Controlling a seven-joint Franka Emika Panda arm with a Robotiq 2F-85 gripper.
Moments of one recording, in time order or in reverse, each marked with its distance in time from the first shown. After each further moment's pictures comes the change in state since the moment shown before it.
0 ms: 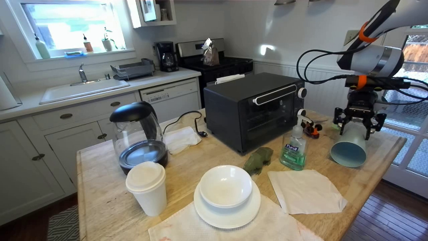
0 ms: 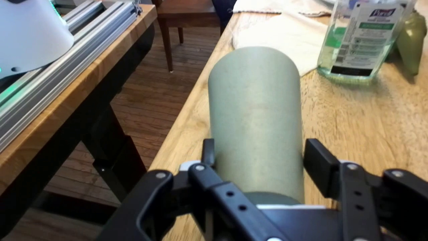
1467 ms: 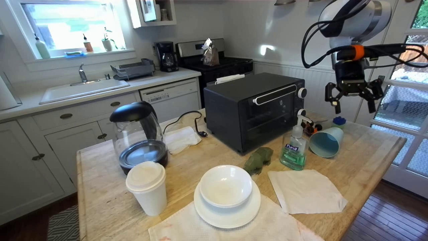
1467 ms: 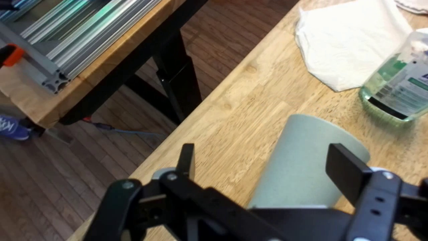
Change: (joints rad) arm 0.194 -0.316 0.042 -0.109 -0.375 0.168 -0.038
